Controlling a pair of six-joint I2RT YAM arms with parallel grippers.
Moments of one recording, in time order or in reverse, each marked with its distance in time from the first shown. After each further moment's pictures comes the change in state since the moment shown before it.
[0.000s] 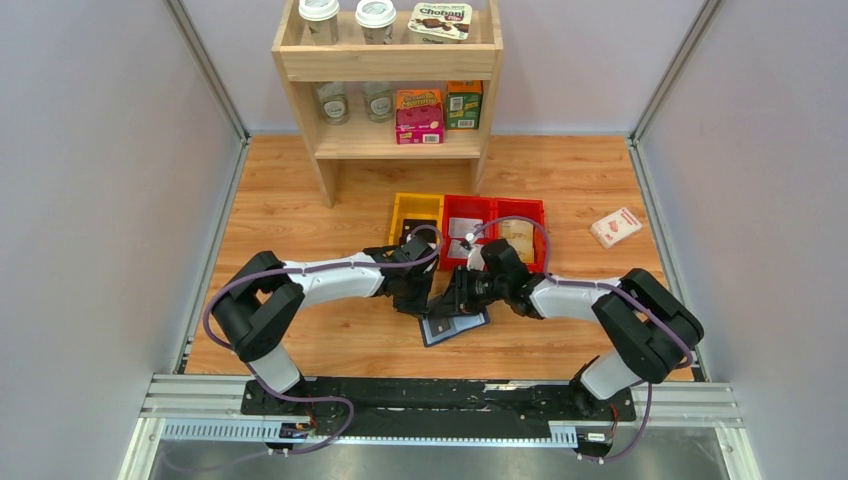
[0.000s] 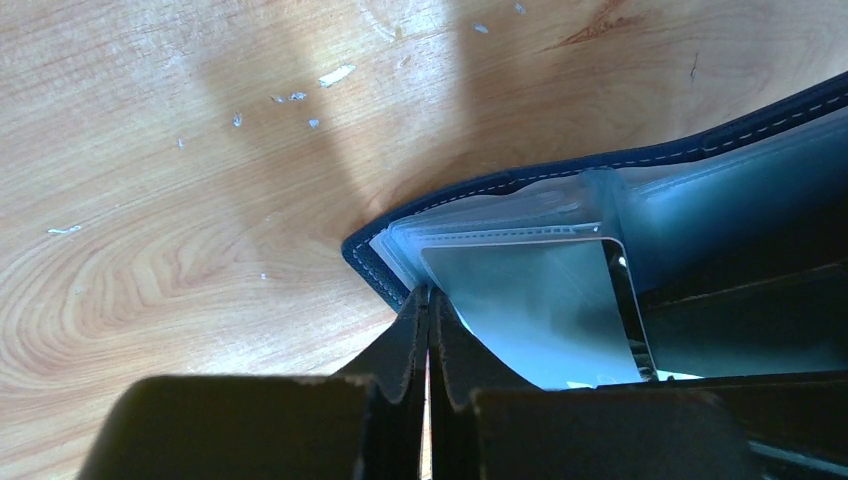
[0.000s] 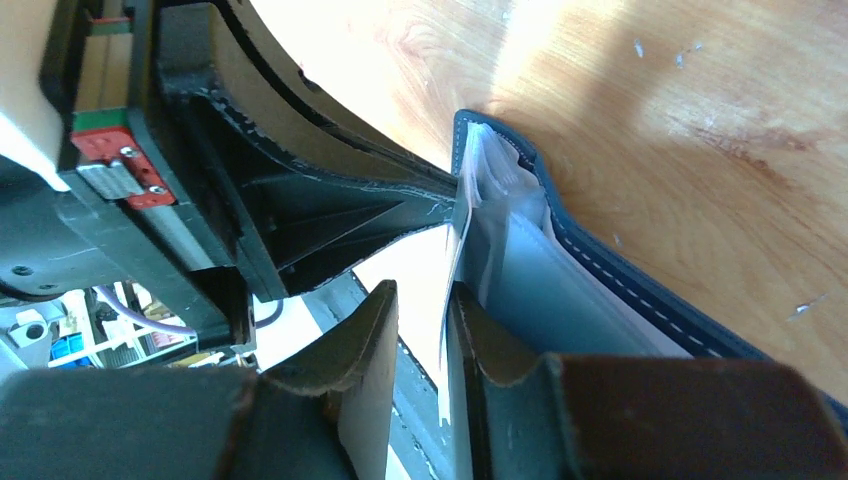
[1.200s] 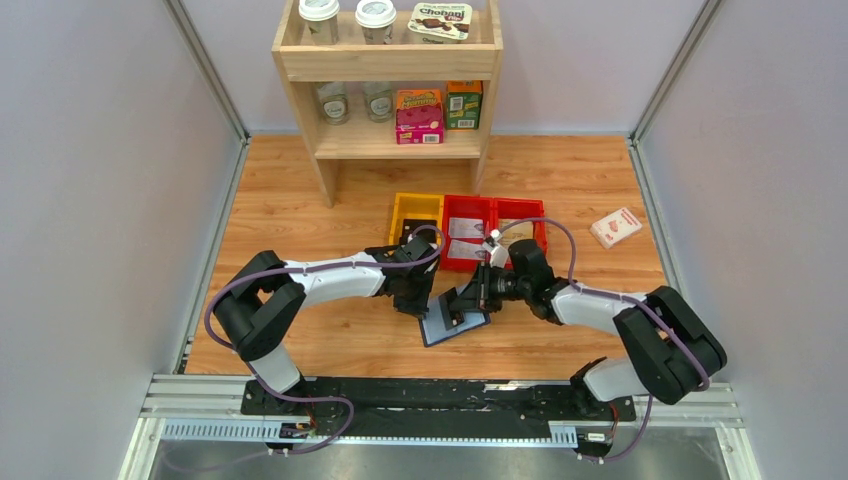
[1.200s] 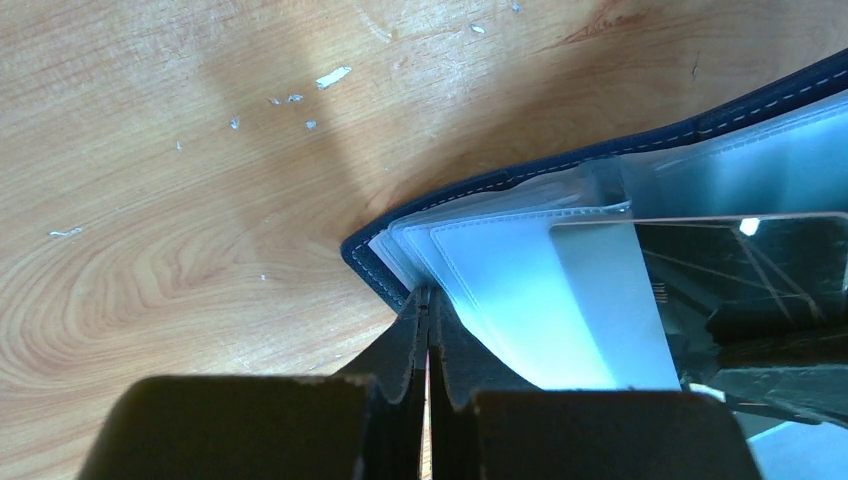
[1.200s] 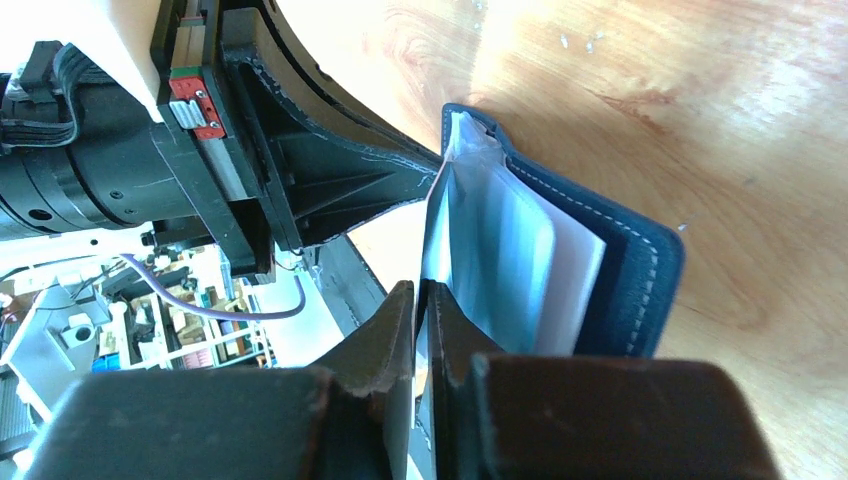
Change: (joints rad) left arm -0.004 0.008 0.011 -0.011 -0.011 0.009; right arm -0.145 -0.124 -0.113 0.052 -0.095 0.002
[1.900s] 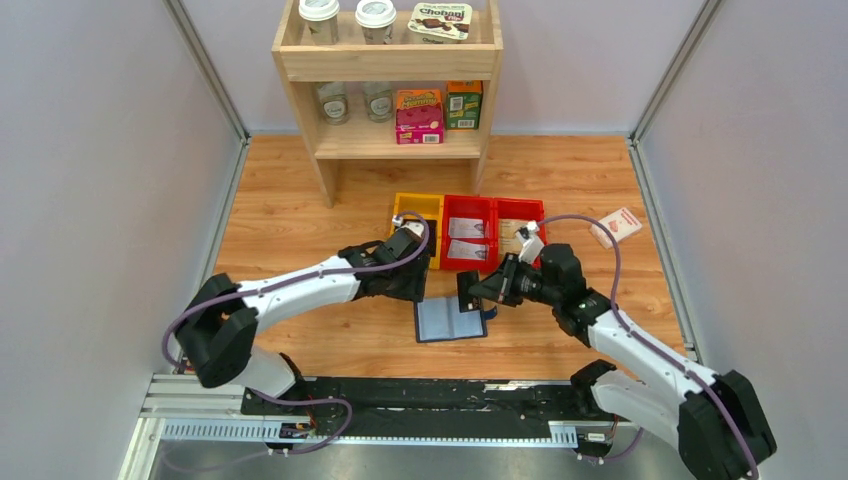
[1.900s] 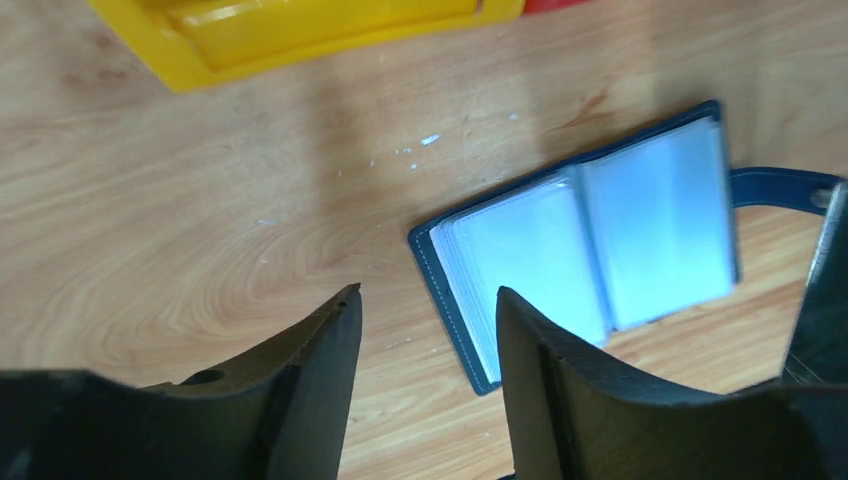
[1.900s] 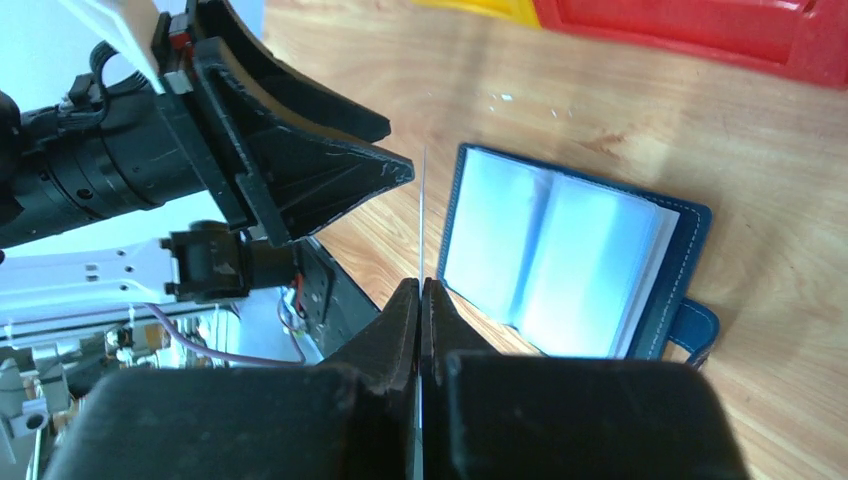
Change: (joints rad) left arm 0.000 -0.165 -0.021 -0.020 -0.202 0.048; right arm -0.047 -0.396 -0.024 -0.256 0.173 -0.038
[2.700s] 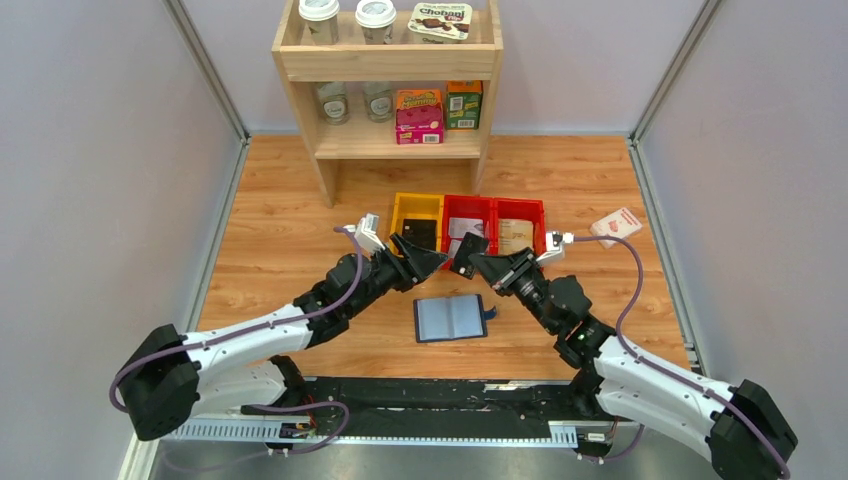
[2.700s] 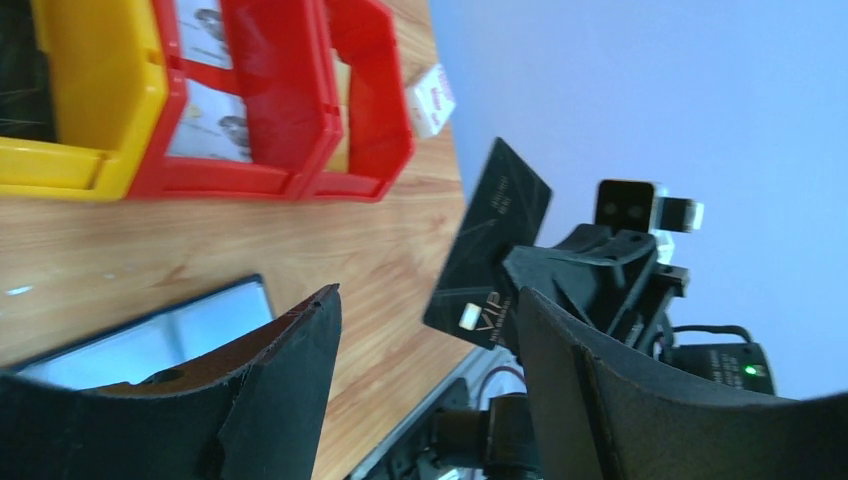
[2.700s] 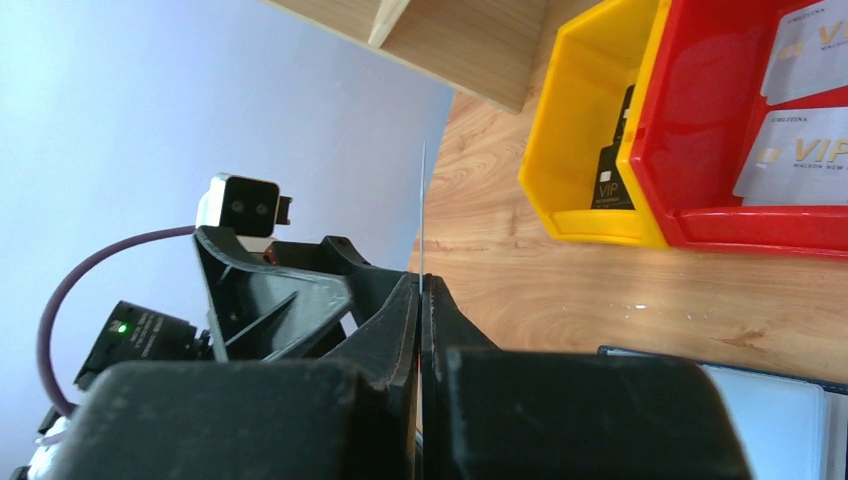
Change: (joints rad) left arm -0.024 -0.453 -0.423 0.864 0.000 -0.517; right arm 0.276 -0.240 -0.170 0.480 0.672 0.294
